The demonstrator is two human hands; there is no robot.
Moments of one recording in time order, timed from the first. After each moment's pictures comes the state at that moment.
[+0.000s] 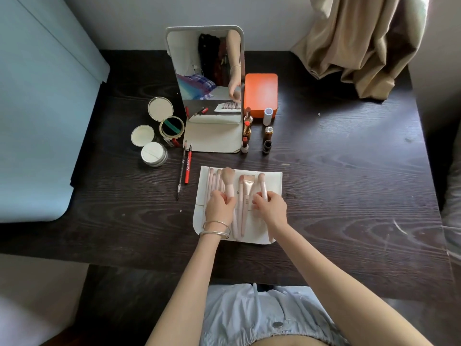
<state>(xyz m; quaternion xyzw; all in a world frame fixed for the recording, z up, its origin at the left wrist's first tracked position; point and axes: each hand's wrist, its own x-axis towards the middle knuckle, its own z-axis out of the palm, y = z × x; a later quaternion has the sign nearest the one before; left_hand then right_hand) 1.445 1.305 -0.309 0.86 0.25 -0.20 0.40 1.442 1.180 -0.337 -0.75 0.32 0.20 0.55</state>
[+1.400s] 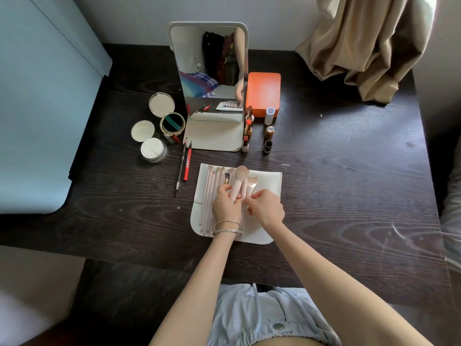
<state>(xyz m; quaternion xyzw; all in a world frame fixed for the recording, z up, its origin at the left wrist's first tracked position) 1.441 1.277 -0.322 0.85 0.28 -0.09 0.43 1.449 1.187 -0.330 -0.85 0.24 0.26 0.38</state>
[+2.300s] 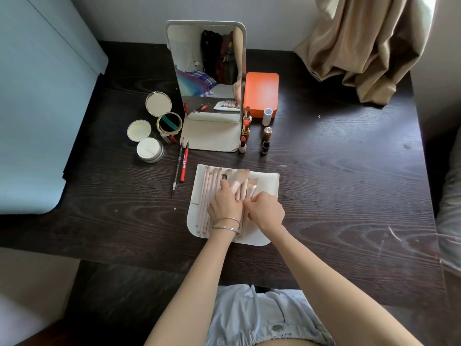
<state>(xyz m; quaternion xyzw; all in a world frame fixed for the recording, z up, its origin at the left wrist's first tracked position) 1.453 1.275 -0.321 0.93 0.21 -0.16 0.24 1.452 1.185 -0.342 -0.90 0.21 0.26 0.30</state>
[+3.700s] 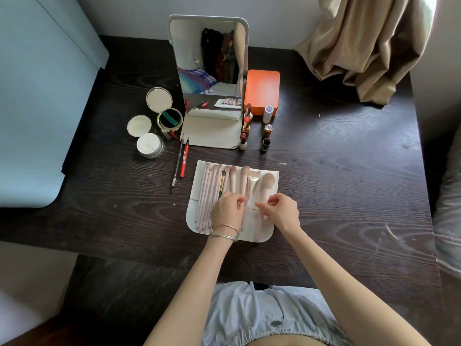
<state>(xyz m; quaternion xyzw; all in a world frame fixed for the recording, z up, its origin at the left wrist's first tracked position) 1.430 1.278 -0.327 0.93 0.11 -0.17 0.29 1.437 1.139 -0.341 -0.85 0.23 0.22 0.43</state>
